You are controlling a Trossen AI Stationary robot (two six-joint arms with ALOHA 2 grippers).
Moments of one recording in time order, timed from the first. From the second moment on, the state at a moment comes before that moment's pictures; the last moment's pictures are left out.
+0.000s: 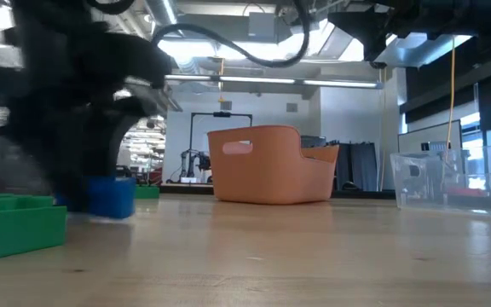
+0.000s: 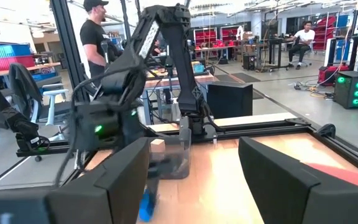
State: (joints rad) left arm -0.48 1.78 1.06 -0.59 -0.24 -0.27; right arm 0.14 0.98 0.40 0.64 0.10 0.10
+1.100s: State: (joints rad) left arm -0.11 1.34 0.58 0.66 -0.38 0.07; right arm 0.14 0.98 0.40 0.62 0.10 0.05
